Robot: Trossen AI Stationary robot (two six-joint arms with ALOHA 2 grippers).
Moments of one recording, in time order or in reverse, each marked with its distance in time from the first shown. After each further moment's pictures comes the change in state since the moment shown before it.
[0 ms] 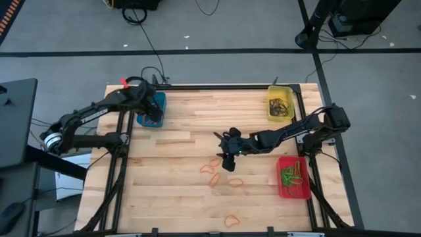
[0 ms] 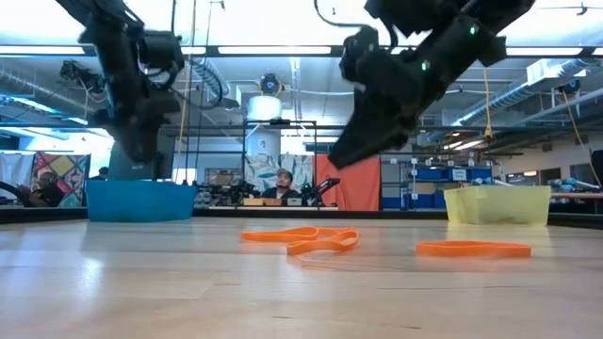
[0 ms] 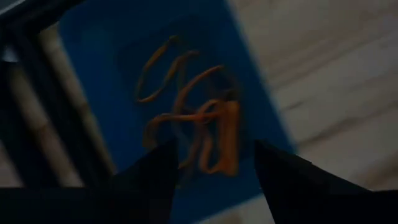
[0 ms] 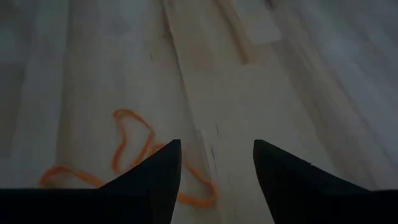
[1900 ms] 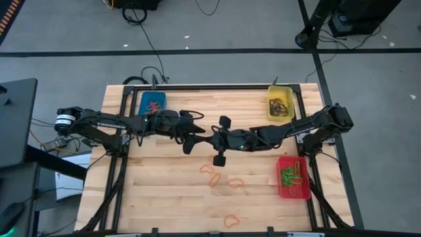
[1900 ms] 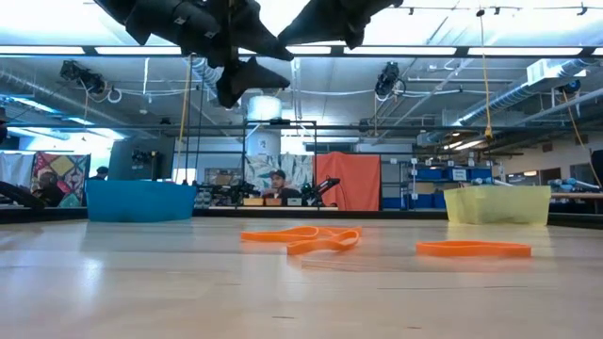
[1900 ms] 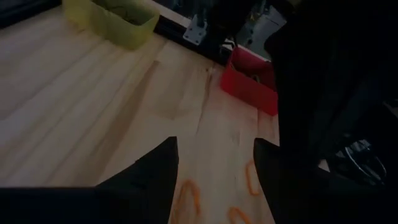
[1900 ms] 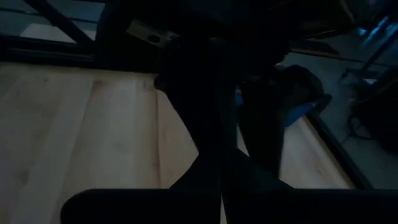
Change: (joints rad) left arm -0.702 0.219 0.001 1.037 0.216 -0.118; right arm 0.023 -0.033 0.296 0.002 0.171 -0.354
